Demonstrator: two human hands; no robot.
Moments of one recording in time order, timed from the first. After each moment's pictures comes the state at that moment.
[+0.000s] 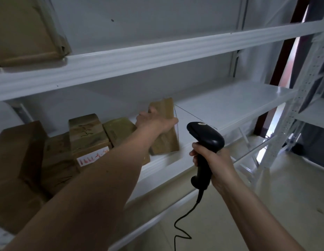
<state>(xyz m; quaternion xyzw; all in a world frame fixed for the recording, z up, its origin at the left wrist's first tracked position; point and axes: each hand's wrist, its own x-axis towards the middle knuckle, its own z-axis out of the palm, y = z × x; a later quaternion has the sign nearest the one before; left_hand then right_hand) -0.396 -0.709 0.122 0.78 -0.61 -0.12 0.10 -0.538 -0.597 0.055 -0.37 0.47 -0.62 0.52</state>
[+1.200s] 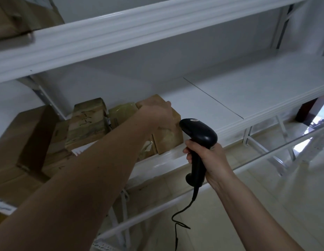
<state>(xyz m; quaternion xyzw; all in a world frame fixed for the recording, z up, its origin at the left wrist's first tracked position) -0.386 -0.750 0.104 0.69 -0.70 -0.01 -0.16 -0.527 -0.648 0.022 -0.36 0.42 -0.52 0.65</state>
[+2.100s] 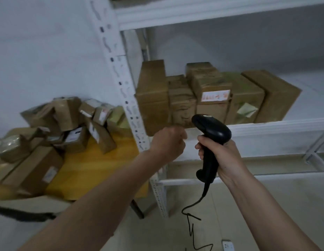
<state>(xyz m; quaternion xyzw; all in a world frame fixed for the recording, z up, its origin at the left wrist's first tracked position) -0.176 -0.465 0.025 0.74 -0.64 -0.04 0.17 -0.331 -0.487 0.023 -0.43 0.39 -0.41 0.70</state>
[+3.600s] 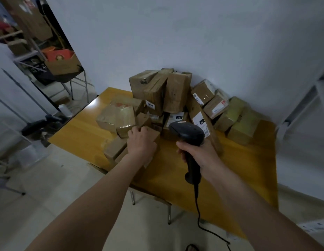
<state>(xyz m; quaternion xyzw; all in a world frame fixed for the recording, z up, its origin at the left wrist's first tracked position) 0.361 -0.265 -0.073 0.97 -0.21 -0.07 0.11 0.207 -0.368 -0.039 -0.55 0.34 -0.10 0.76</state>
